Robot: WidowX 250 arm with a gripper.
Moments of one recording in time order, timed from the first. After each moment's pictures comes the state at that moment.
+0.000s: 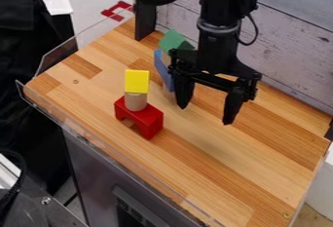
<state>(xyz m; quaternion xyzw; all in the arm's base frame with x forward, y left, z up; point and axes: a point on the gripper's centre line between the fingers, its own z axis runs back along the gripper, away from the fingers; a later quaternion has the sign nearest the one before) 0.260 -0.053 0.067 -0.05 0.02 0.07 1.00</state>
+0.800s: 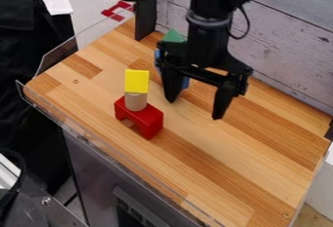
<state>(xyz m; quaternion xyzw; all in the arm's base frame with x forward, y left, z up) 0.244 -0.039 0.087 -0.03 0.00 0.08 1.00</state>
